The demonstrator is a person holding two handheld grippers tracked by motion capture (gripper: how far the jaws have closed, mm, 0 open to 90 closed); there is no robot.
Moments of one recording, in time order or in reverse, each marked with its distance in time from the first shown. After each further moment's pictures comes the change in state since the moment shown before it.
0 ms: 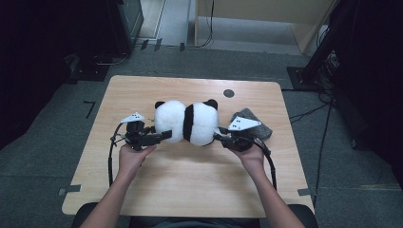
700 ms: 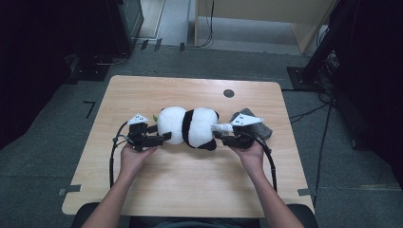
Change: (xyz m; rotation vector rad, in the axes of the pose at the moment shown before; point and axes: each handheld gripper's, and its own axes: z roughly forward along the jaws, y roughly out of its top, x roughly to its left) left arm 0.002 -0.005 0.007 0.016 0.130 0.058; right arm -0.014 -0.004 0.003 -0.016 -0.038 0.086
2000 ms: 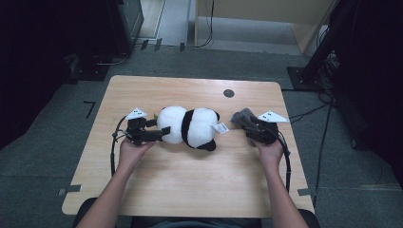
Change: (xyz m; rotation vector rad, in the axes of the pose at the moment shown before) left arm 0.012 0.013 0.004 -0.027 -0.013 0.023; right arm -0.067 -0.031 -0.033 -0.044 -0.298 0.089
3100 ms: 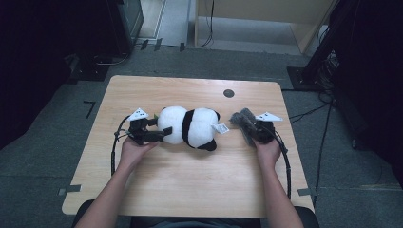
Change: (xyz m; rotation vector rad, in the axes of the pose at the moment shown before) left arm 0.006 -0.005 0.010 -0.023 -0.032 0.073; right arm -0.020 -0.028 0.038 0.110 -0.062 0.089
